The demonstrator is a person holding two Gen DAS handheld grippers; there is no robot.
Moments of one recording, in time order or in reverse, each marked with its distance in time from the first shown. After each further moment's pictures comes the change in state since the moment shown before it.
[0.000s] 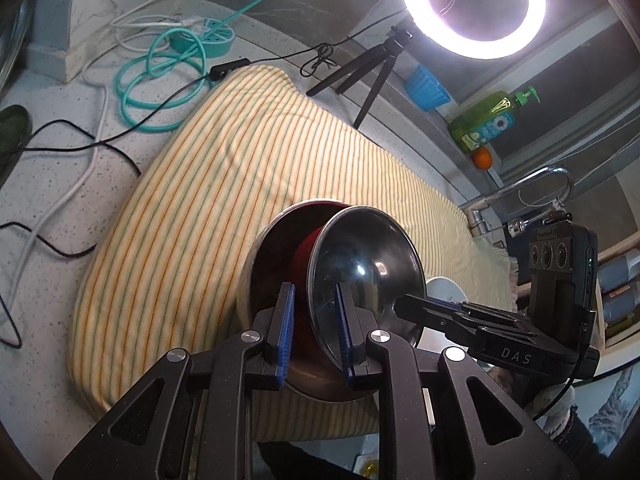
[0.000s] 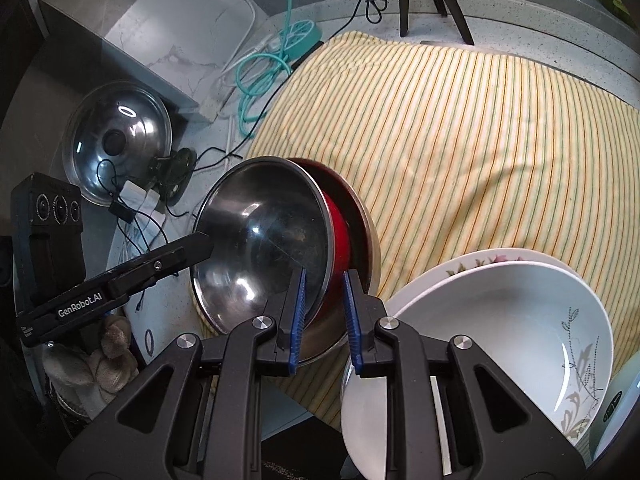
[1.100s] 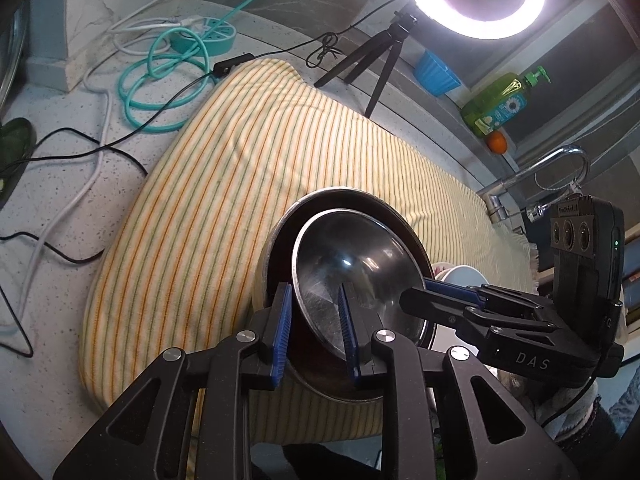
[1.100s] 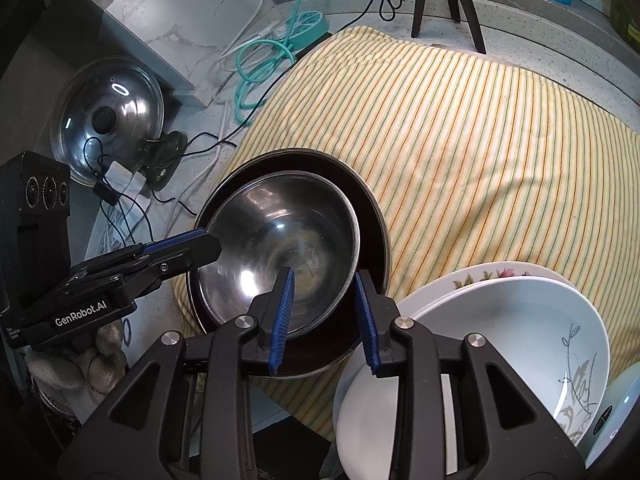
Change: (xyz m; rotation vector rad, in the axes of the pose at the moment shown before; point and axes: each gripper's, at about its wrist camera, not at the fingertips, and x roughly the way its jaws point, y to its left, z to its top) left arm 0.009 0.001 -0.002 0.047 0.016 0.064; right arm 0.011 0.015 0.003 -0.066 0.009 -0.067
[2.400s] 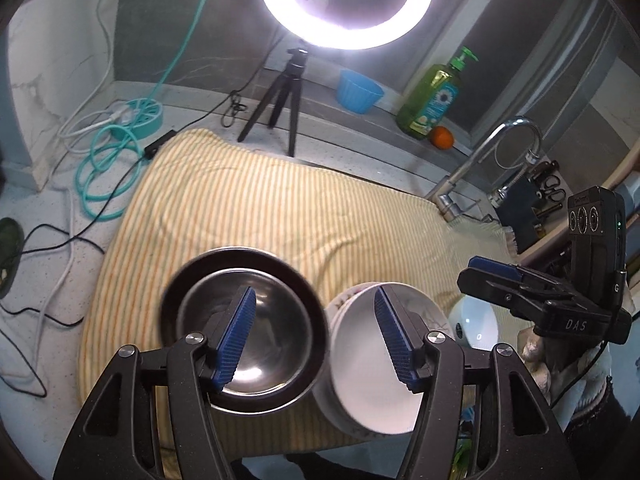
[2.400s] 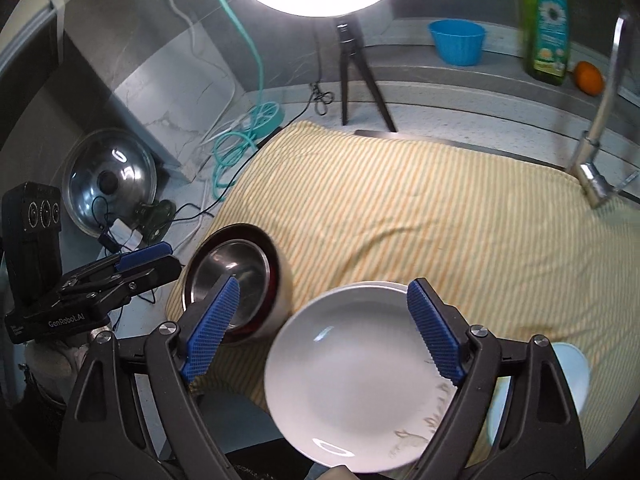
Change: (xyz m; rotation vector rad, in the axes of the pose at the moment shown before) left arm -0.029 -0.099 0.003 0.223 -0.111 -0.018; right arm -0.140 -0.060 -0.032 0.073 -0.266 -0.107
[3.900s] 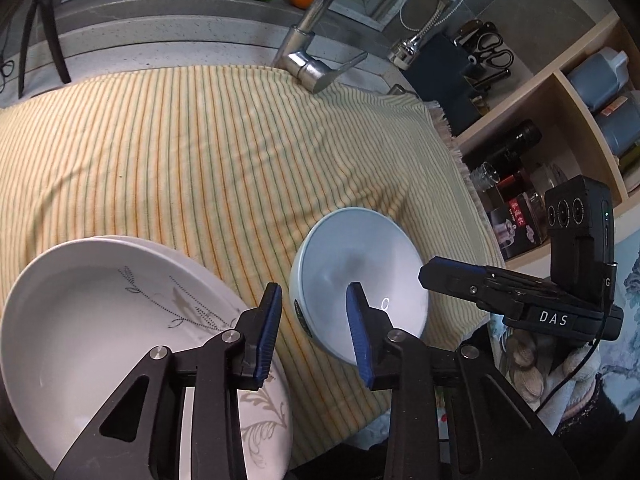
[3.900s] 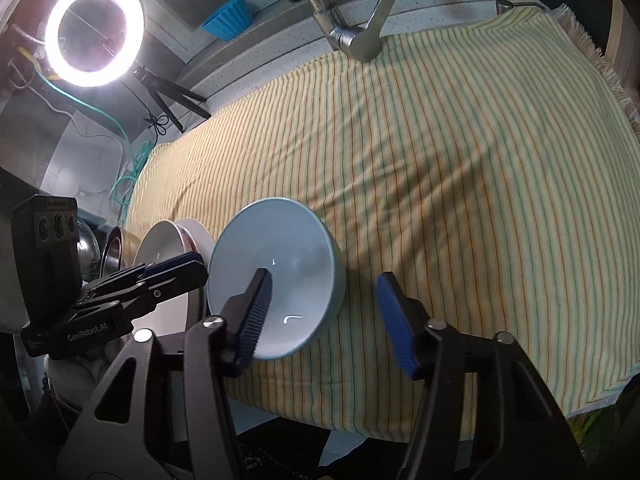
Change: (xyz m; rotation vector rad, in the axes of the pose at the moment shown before) left arm 0.160 -0.184 -0.048 0.222 0.336 -0.232; right arm -0.057 -0.214 -0.125 0.420 0.031 -0.071
